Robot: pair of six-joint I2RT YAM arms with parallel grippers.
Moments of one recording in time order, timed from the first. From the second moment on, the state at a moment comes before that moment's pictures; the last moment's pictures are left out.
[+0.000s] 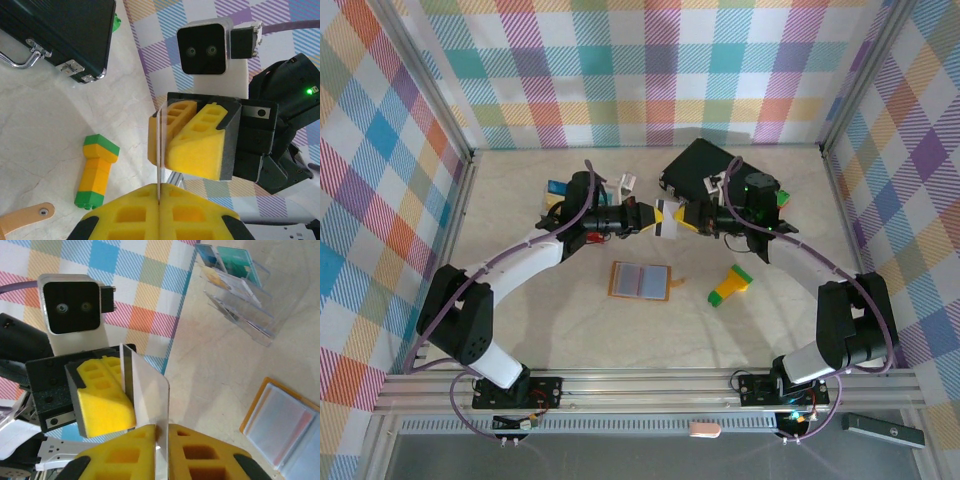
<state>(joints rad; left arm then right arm) -0.52 1.57 1.09 0.10 0.76 -0.91 0.27 1.48 0.91 0.18 -1.05 0.88</state>
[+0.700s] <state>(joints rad) -0.42 1.50 1.10 -0.34 0.34 -0.77 0.25 1.33 1.01 -0.38 -0.60 0.61</state>
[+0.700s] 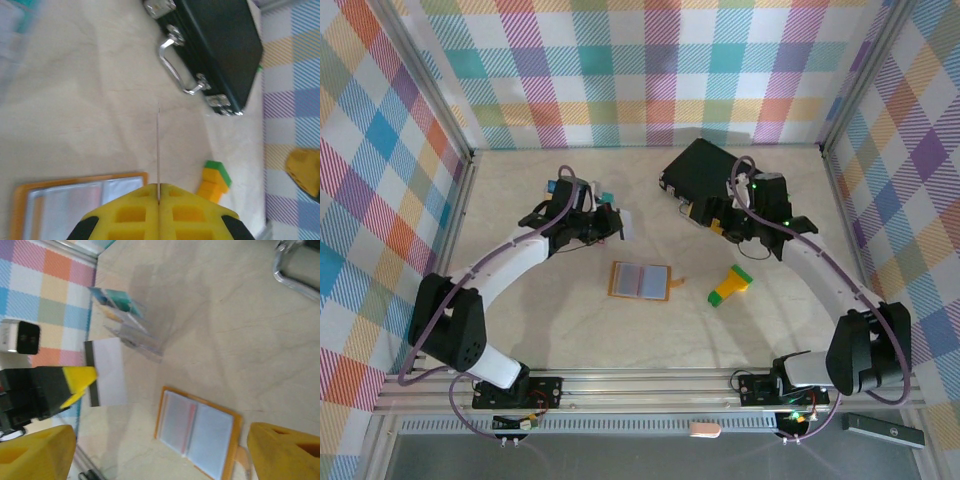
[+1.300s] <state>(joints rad) -0.36 1.43 1.19 -0.66 -0.05 -0.82 0.25 1.34 1.02 -0.49 -0.50 0.45</state>
